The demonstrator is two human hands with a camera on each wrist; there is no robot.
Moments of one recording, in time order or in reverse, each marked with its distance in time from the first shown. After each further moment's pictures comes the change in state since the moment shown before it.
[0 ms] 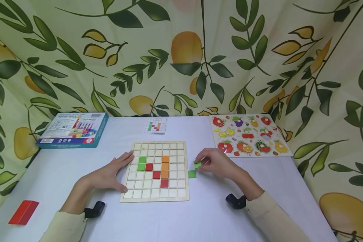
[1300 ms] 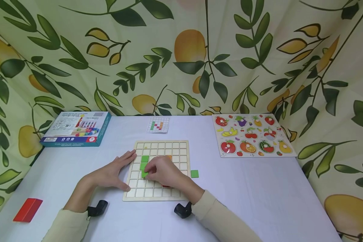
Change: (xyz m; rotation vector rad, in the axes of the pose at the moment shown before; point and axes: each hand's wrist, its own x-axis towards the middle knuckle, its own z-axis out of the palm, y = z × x) left_hand 0.000 0.001 -0.003 -0.002 0.000 0.000; right_hand 0.074 -0.100 0.118 0.132 -0.033 -0.149
